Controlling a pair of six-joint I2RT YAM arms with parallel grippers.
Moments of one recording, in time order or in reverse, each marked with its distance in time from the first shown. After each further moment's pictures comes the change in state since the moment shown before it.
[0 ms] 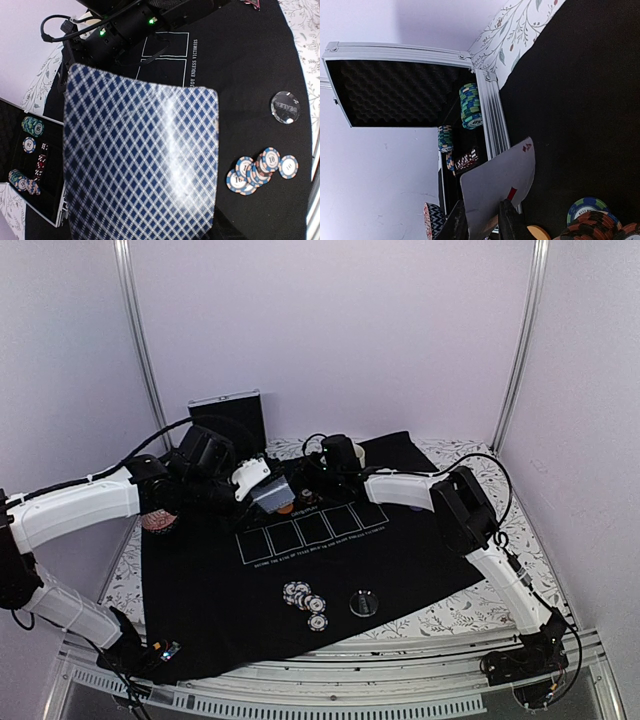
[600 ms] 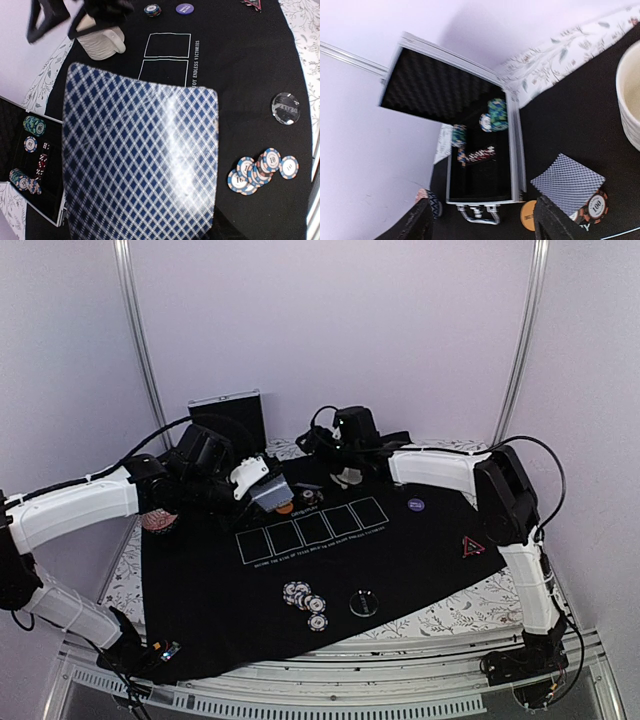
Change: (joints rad) left arm 0.010 -0.005 0.000 0.000 0.004 0.000; right arm 0.002 -0.311 -0.259 -0.079 0.078 -0.233
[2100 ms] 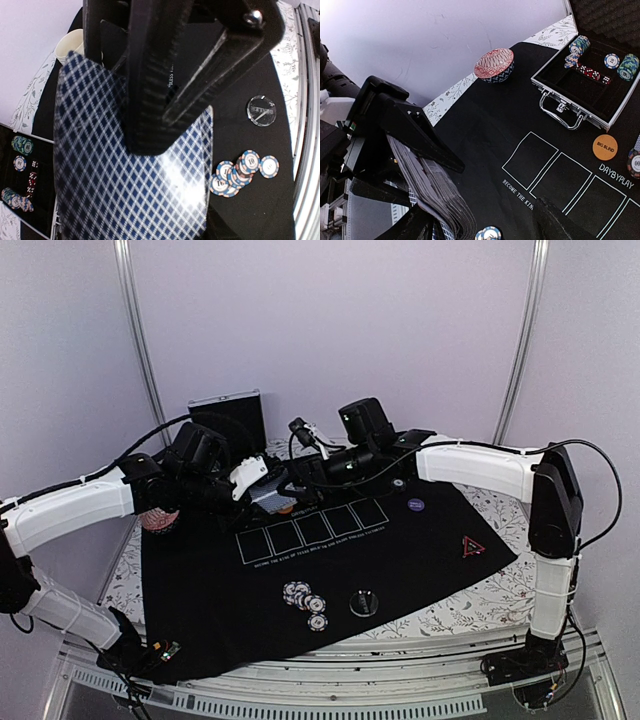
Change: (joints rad) left arm 0.002 -0.027 0.000 0.000 0.124 0.037; right arm 0.097 -0.349 -0.213 -0.302 -0.555 -0.782
